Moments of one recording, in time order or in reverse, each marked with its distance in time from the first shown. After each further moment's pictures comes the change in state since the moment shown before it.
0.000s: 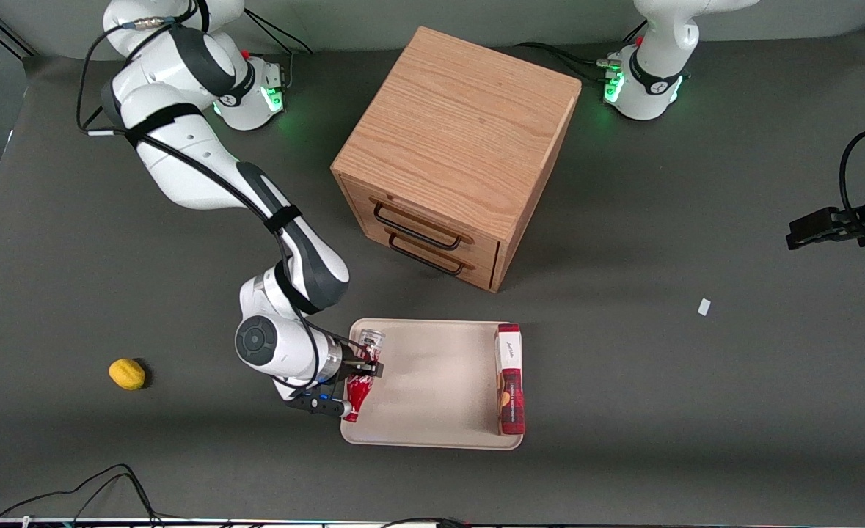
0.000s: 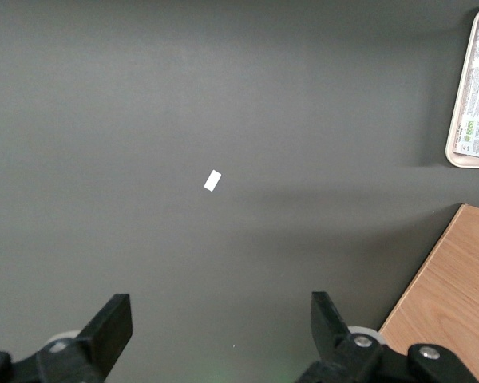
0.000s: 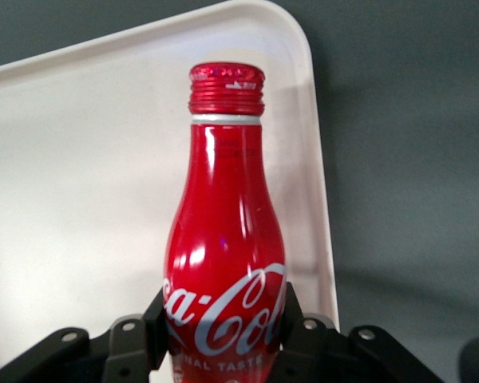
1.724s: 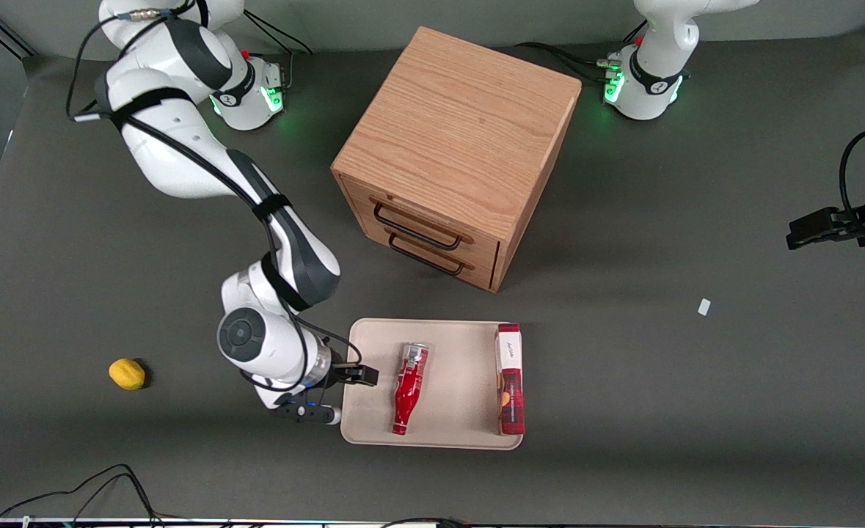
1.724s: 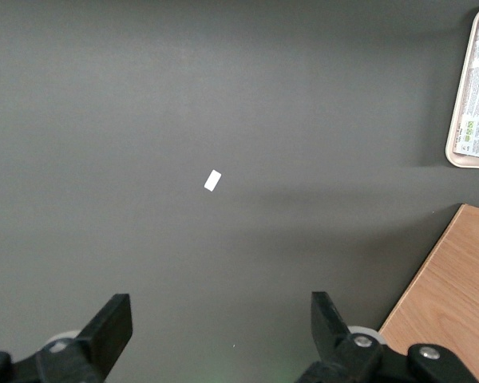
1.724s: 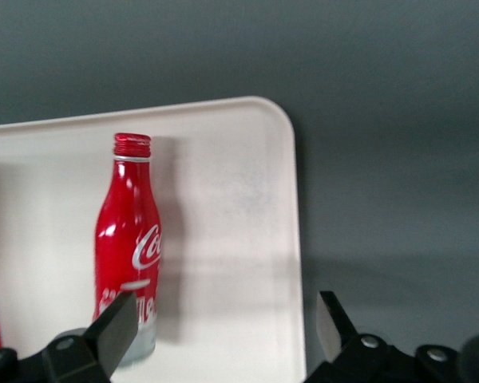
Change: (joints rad) arm -0.004 -0.123 0.000 0.065 -0.115 -0.171 -0.002
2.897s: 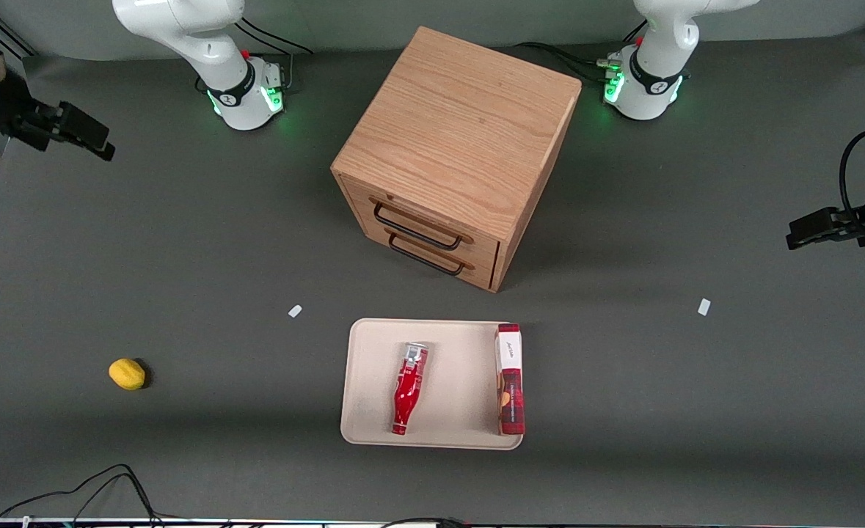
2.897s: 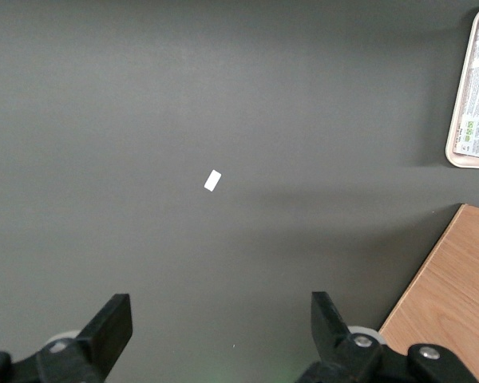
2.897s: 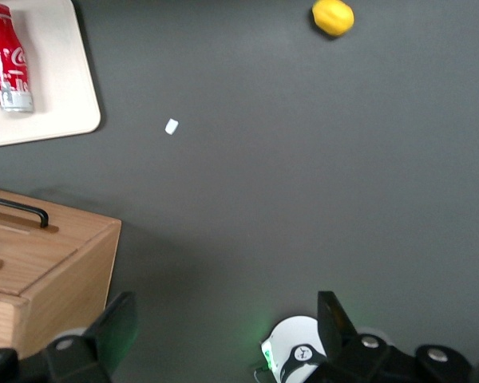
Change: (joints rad) arm -0.104 -1.034 -0.274 -0.455 0.111 -0.785 -0.217
